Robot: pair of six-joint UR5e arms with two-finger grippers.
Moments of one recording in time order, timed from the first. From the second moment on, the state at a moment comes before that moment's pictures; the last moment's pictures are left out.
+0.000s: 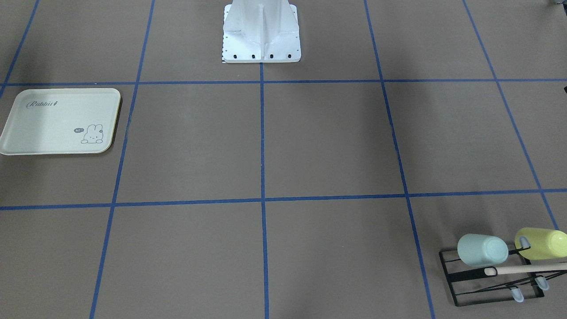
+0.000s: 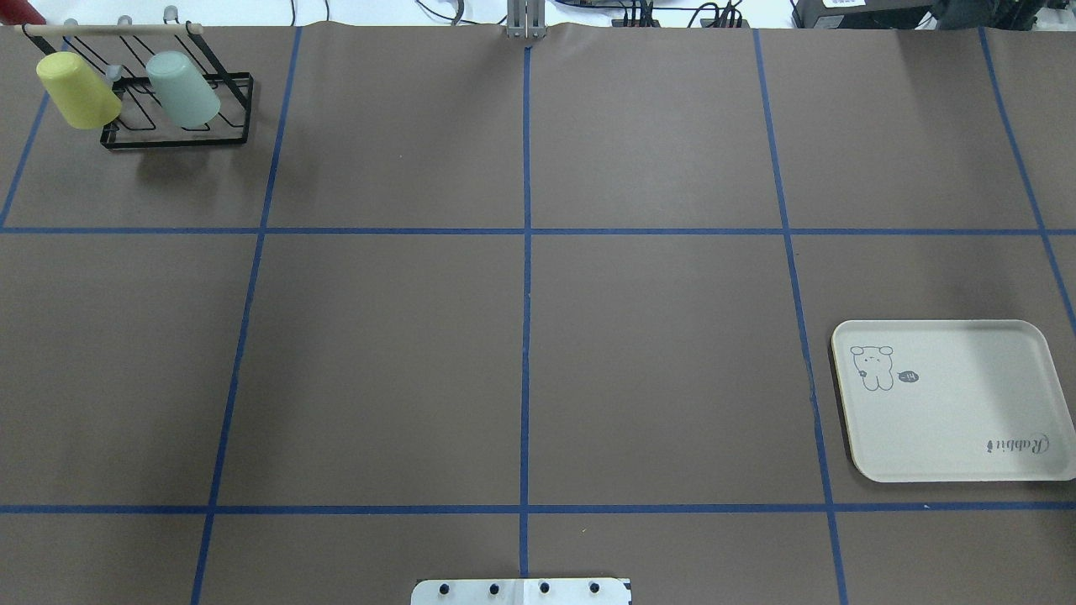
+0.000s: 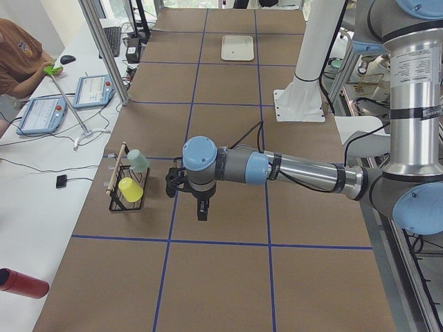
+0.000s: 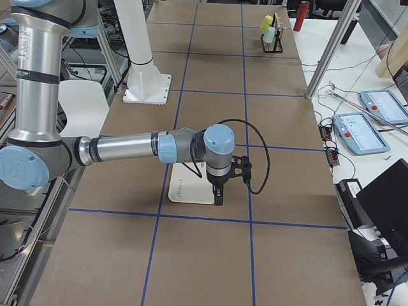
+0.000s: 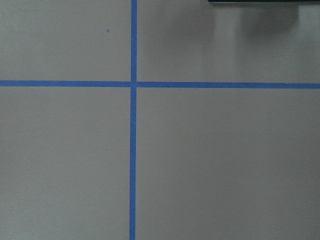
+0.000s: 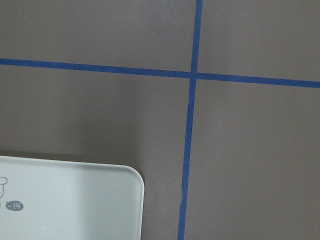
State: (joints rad) left arm -1.54 -1.46 -1.86 -1.50 -2.46 -0.10; right arm 1.54 -1.71 1.86 -1.60 2.34 0.01
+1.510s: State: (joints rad) left arm -1.21 -1.98 -1.64 -1.51 -2.22 -0.52; right arm 1.42 -1.75 1.83 -1.38 2.33 0.00
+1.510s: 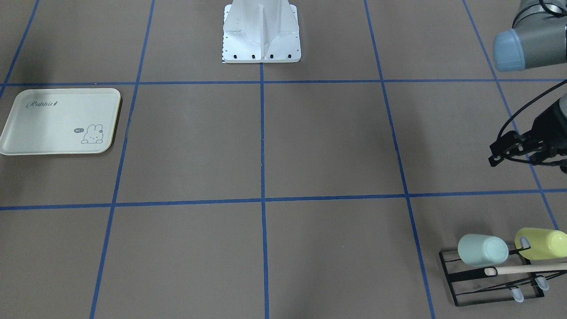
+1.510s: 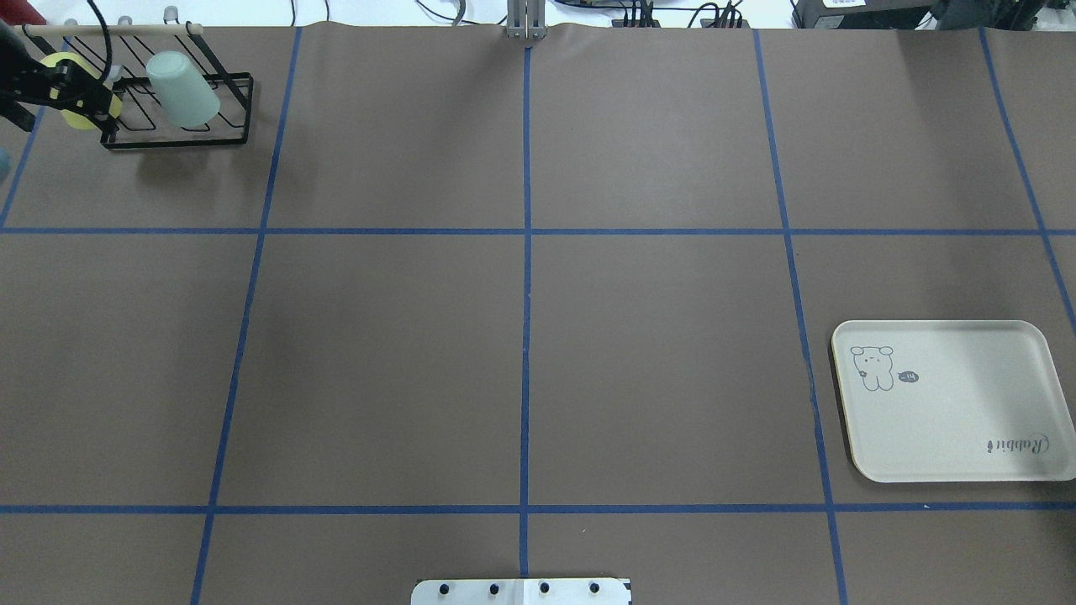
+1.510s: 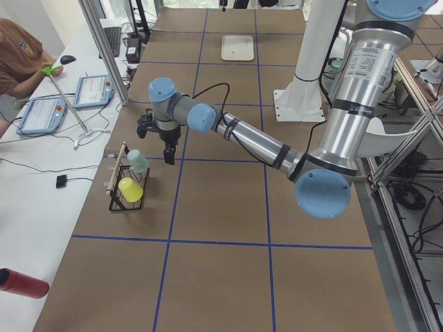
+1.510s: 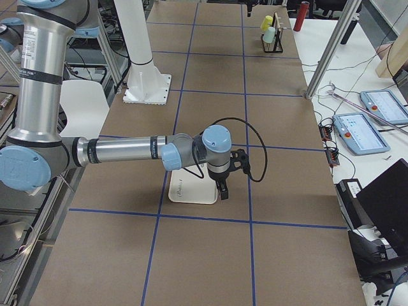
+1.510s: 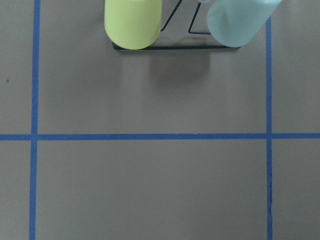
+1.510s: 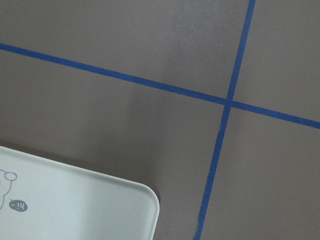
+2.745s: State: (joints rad) left arm -1.16 -2.21 -1.19 -1.80 -2.18 -0.55; right arm 1.40 -1.74 1.82 -1.37 2.33 0.01
